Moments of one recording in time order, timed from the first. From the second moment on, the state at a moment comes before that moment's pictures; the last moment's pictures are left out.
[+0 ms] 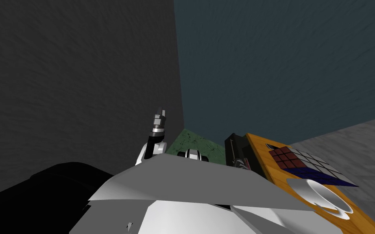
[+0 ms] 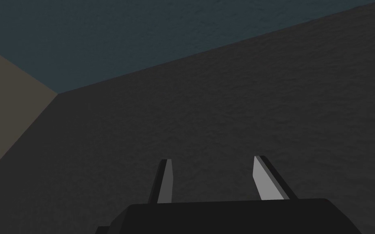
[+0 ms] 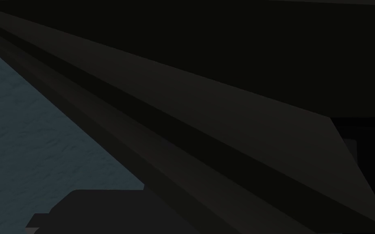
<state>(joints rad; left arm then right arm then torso) 0.47 0.05 0.01 -2.34 -0.11 -0.38 -0.11 0.31 -0.58 0.26 -1.06 1.28 0.04 0.97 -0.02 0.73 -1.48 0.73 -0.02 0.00</state>
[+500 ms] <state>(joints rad) 0.47 0.05 0.01 -2.34 -0.11 -0.38 -0.11 0.26 -0.58 0.30 -1.00 1.26 0.05 0.96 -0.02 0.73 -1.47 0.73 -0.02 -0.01</state>
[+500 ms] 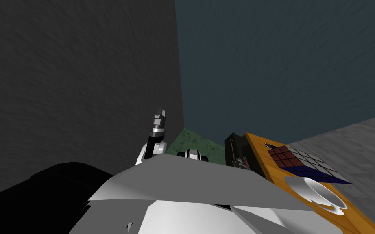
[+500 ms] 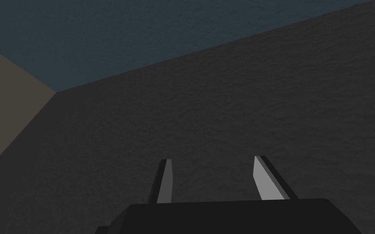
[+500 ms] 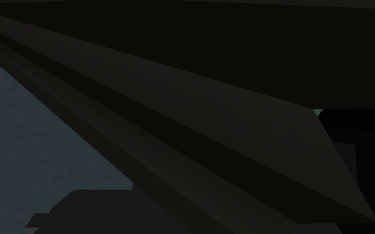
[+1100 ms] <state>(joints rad) 0.47 0.05 0.01 -2.34 -0.11 -0.38 -0.11 0.22 -0.58 0.21 -0.95 1.31 -0.03 0.95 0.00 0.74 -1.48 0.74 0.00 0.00</state>
